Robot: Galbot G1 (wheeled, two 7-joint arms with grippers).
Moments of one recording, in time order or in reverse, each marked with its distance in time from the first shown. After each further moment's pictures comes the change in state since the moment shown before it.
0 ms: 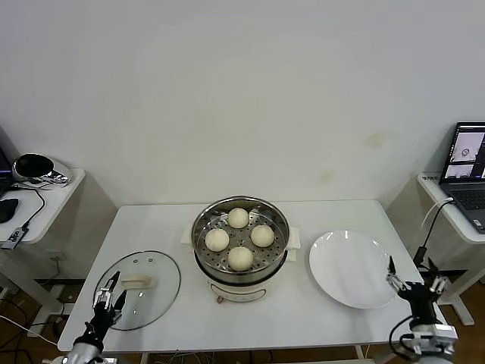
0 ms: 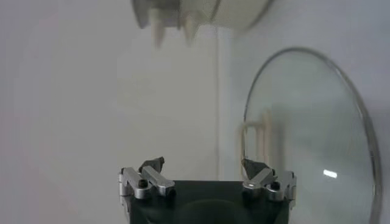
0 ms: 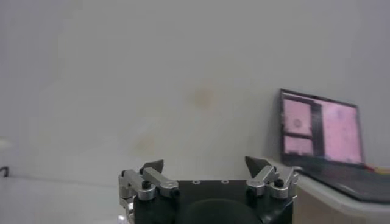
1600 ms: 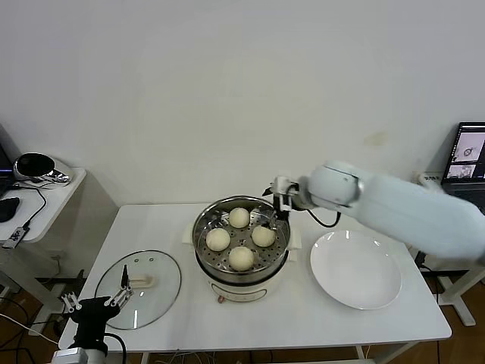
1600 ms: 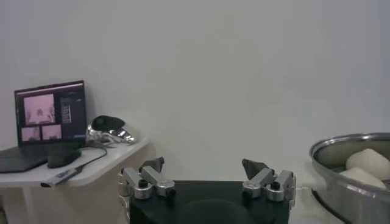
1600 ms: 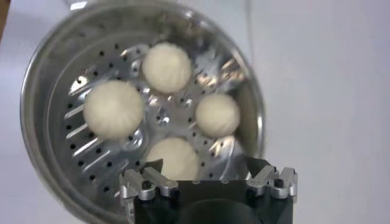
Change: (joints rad) left arm 0.258 -0.226 -0.003 -0.666 -1.347 0.228 -0.063; right arm 1.738 -0.655 -1.806 -0.175 0.321 -0.624 -0.400
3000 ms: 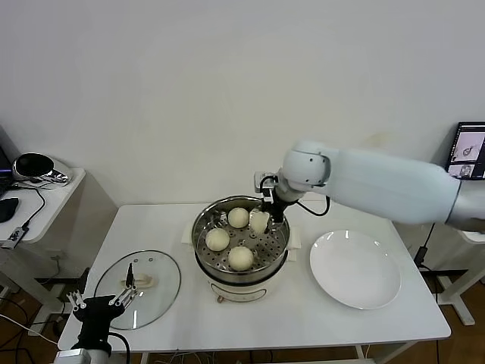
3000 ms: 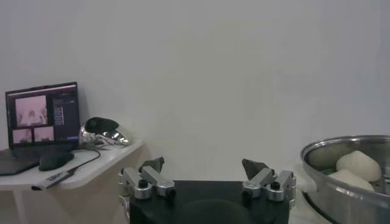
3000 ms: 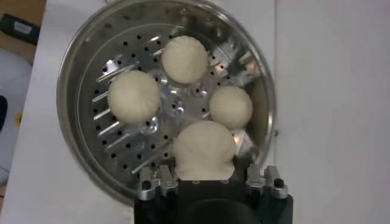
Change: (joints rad) left arm 0.009 -0.006 0.019 -0.025 0.003 -0.006 0.021; right arm 0.336 0.285 -0.390 -0.232 0.007 -0.195 -0.394
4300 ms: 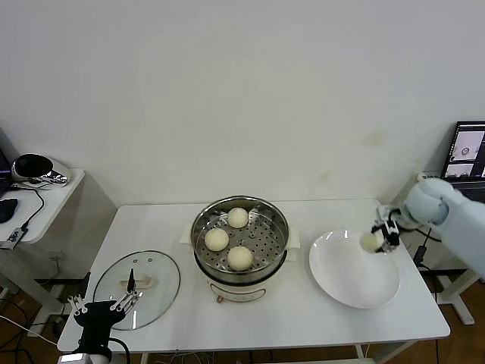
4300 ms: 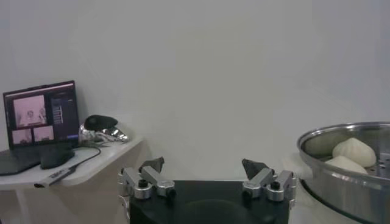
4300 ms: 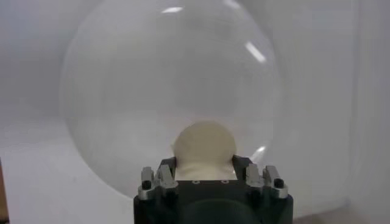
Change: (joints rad) left arm 0.021 0.009 0.006 0.003 0.022 0.000 0.005; right arm -0.364 -0.474 0.465 -0.080 -0.580 0.381 -0.280
